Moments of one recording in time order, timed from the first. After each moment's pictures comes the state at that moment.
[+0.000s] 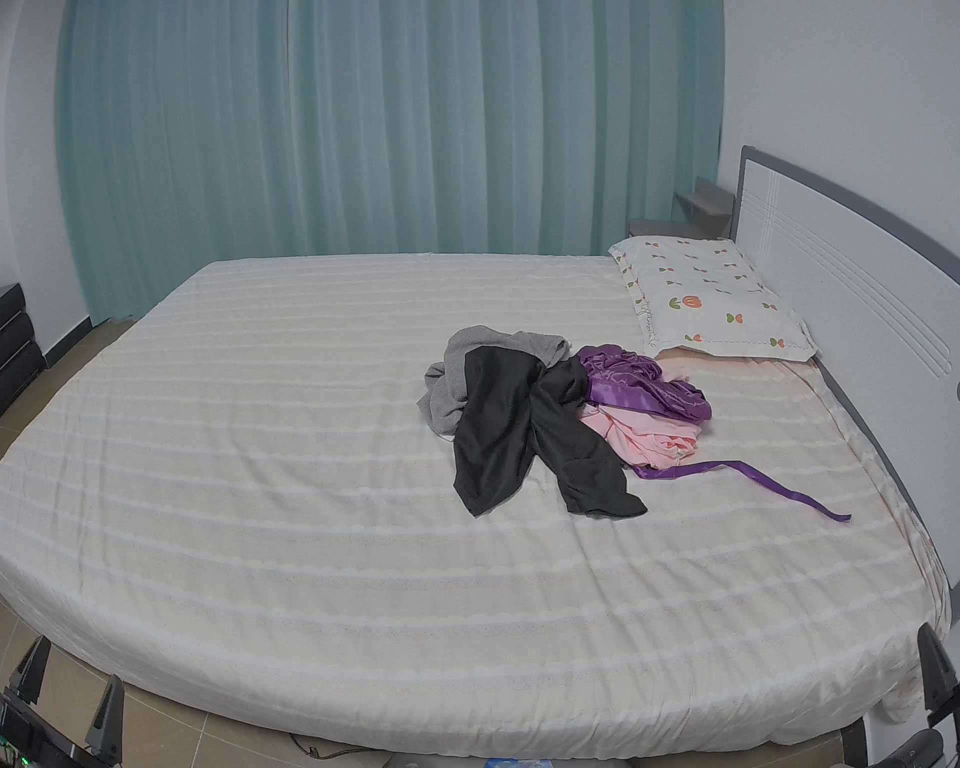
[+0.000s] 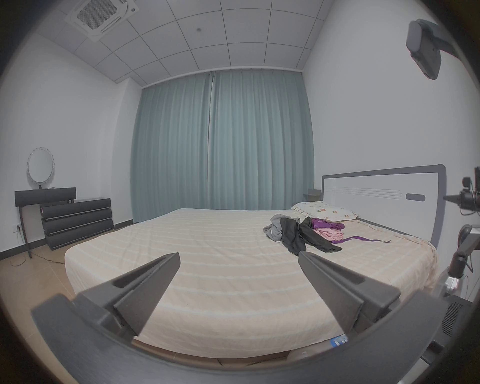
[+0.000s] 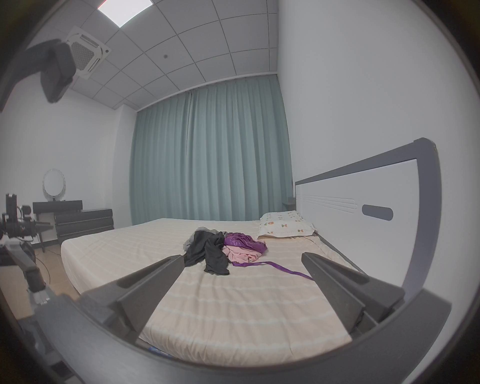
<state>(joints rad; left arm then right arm) 0.00 0.02 -0.02 0.00 -0.01 0.00 0.03 0.10 -0.11 -0.03 0.06 0.03</state>
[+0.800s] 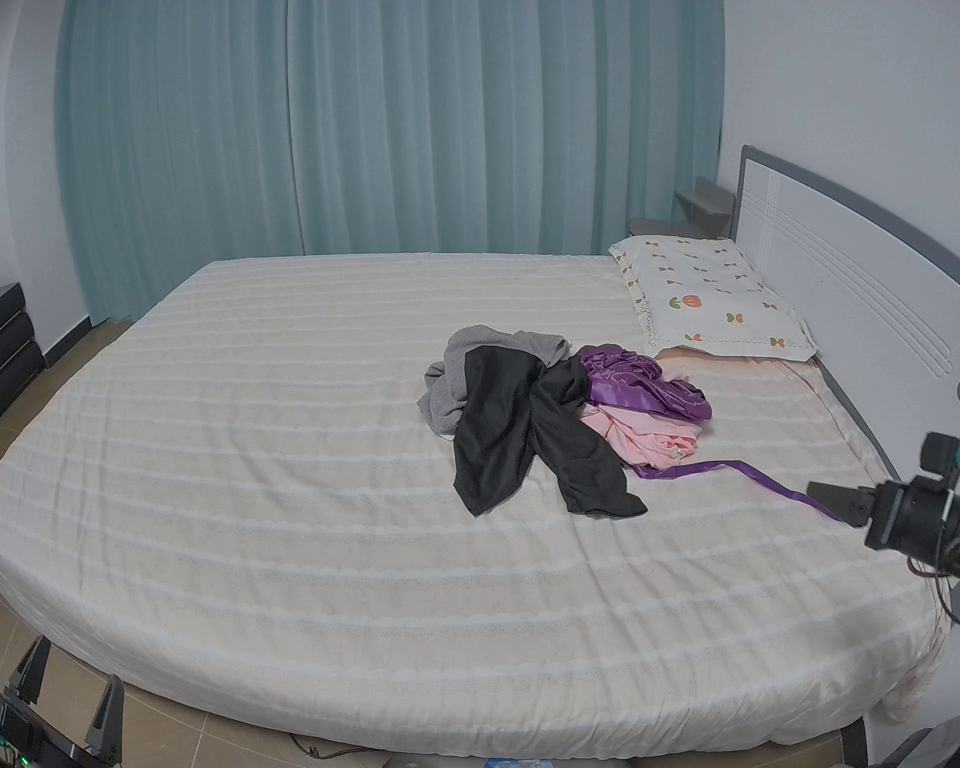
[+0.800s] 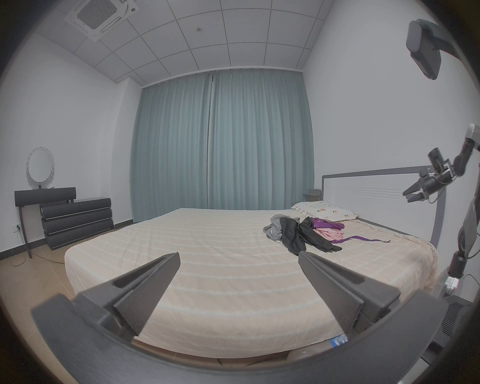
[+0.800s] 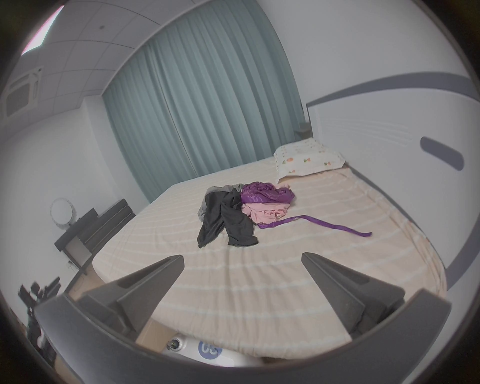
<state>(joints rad) 0.00 0.02 -0.02 0.00 -0.01 0.00 0.14 1.17 -0.41 -0.36 0.10 0.28</state>
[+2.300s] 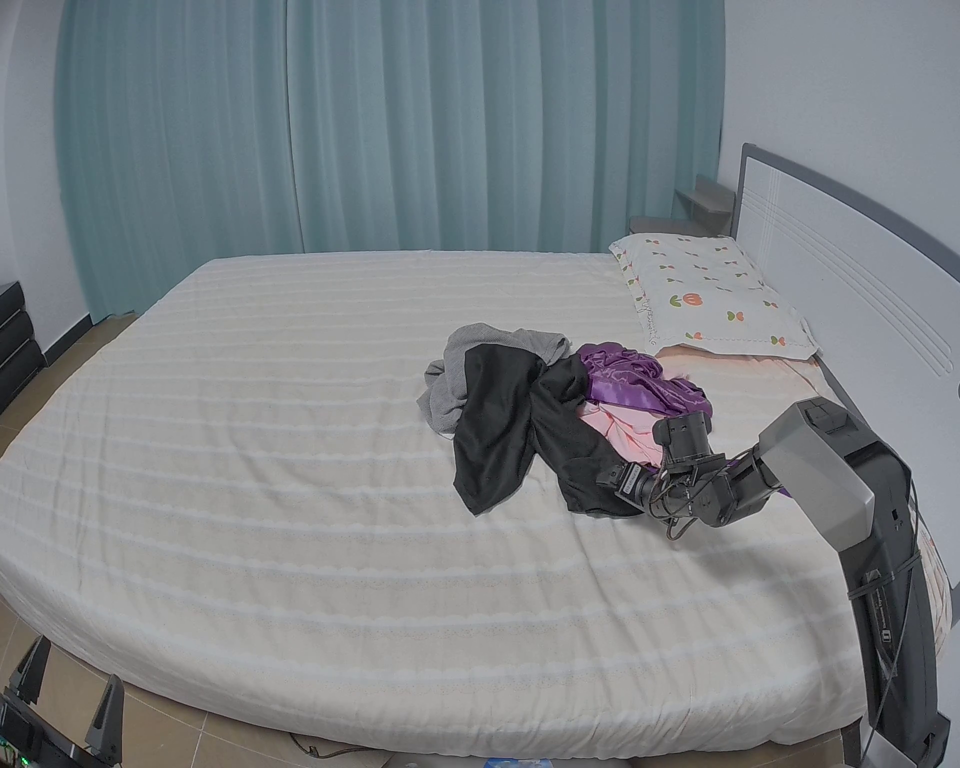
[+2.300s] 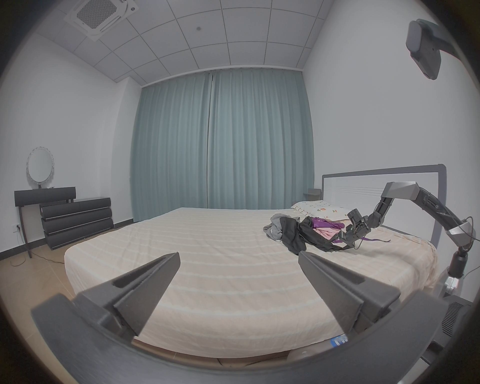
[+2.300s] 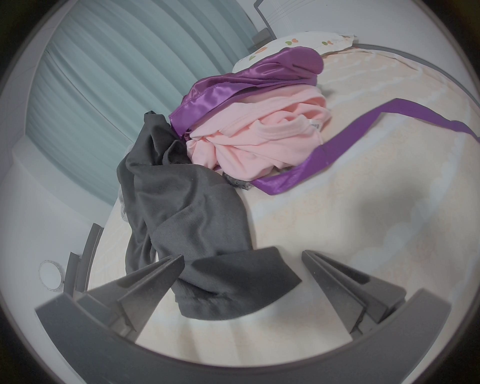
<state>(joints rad) 0.00 0.02 -0.02 0.00 -0.01 0.00 0.26 2.65 -1.56 -0.38 0.03 0.69</state>
